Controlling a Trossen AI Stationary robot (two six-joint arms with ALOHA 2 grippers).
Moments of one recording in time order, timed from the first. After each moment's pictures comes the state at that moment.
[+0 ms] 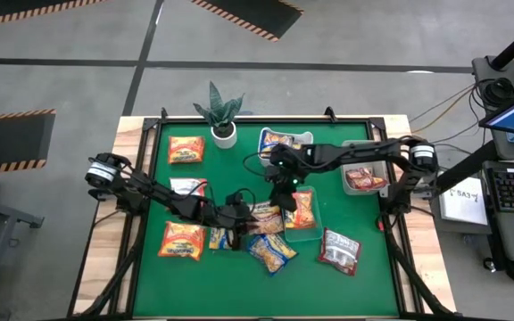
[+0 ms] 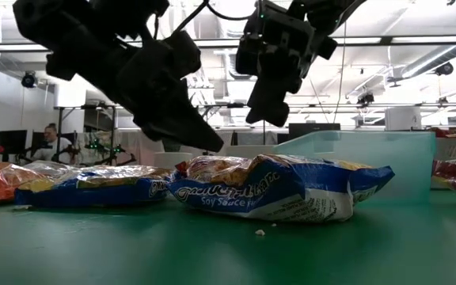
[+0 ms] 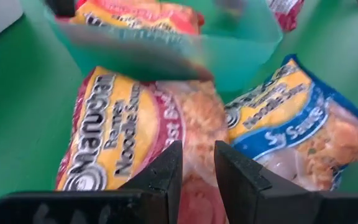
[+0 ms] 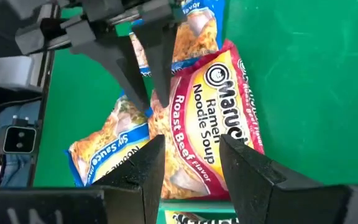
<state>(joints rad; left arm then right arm) -0.25 1.72 0.73 0.39 -0.23 -0.31 -0.17 1.74 1.22 -0.41 -0.55 0.10</state>
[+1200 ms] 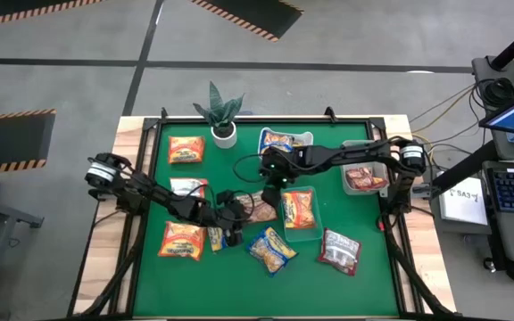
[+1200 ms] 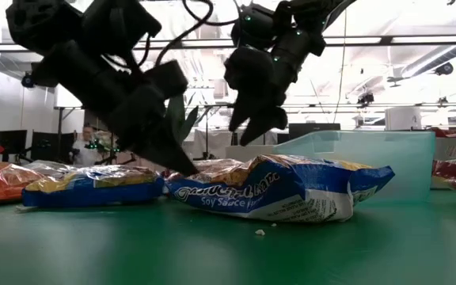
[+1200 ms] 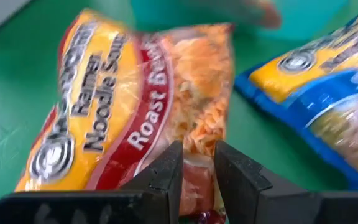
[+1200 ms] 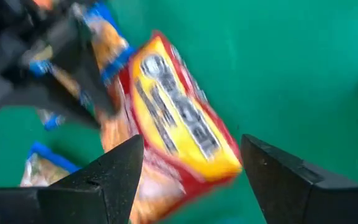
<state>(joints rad) -0.26 1.72 0.69 0.27 -0.36 -0.37 -0.15 1.82 1.31 -0.47 -0.21 0.31</state>
